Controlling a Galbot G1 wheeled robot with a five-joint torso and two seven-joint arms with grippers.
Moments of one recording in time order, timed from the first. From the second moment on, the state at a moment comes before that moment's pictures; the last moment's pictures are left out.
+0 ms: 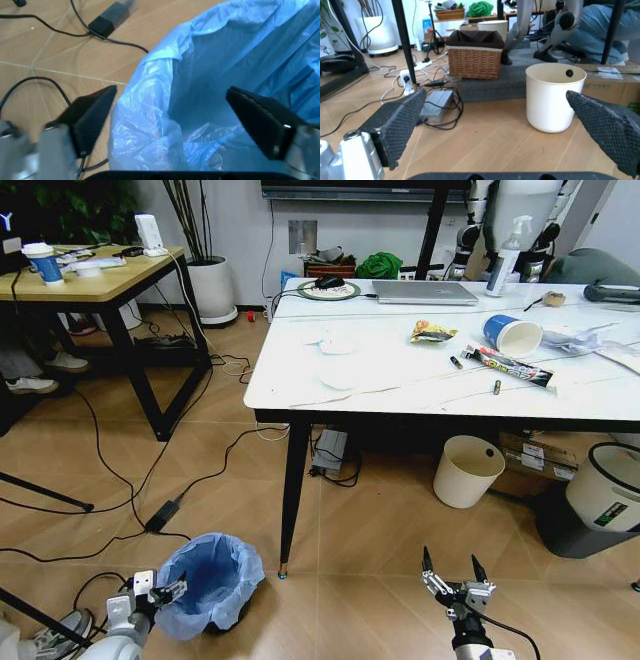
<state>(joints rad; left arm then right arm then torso) 1.48 -1.16 -0.64 -1.49 -0.45 0.22 -0.01 -1.73 1.55 0.60 1.79 0.15 0.39 -0.02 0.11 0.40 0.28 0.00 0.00</state>
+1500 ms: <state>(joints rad) 1.58 -1.18 -0.62 -1.64 -0.45 0.16 0.21 -1.76 1.51 0.62 1.82 0.14 0.39 -0.02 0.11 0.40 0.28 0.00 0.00</state>
